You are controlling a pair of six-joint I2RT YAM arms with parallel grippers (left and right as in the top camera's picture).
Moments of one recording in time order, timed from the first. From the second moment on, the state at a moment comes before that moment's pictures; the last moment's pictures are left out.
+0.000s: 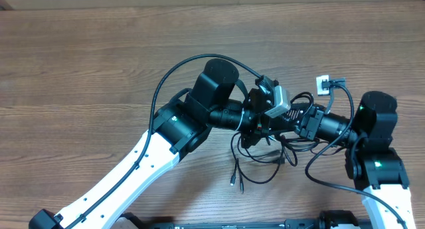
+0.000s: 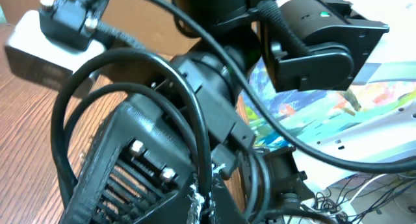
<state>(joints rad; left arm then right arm) -0.73 1.42 1.27 -0.29 0.91 0.10 0.00 0.92 0.74 -0.28 -1.05 0.60</state>
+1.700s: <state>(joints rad) -0.60 1.42 1.27 -0.13 1.07 -0.26 0.00 0.98 0.75 -0.35 -0.95 0.52</state>
